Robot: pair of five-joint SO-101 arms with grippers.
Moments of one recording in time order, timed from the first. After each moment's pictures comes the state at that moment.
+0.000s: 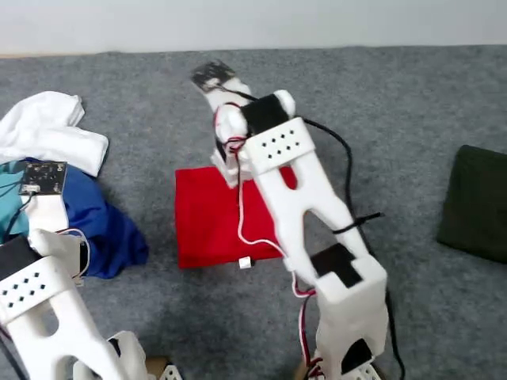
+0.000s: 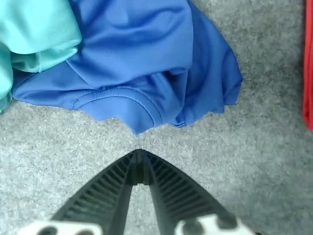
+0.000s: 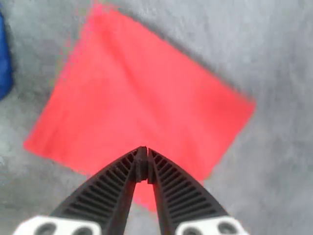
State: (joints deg) left arm -36.3 -41.7 43.3 87.8 -19.8; right arm -30.1 22.7 -36.4 100.5 4.2
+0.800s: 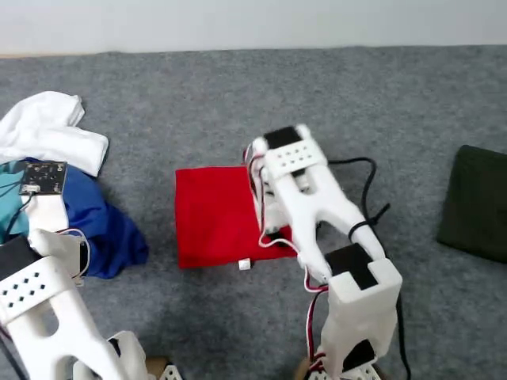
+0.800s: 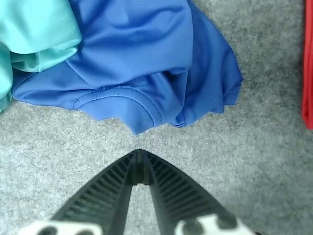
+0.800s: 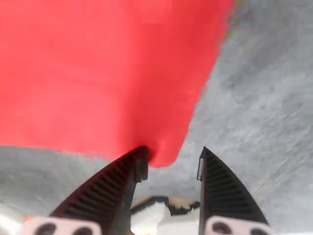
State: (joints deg) left arm -36.3 -41.7 43.3 87.8 -19.8; right arm -25.5 20.9 -2.7 99.6 -10.9
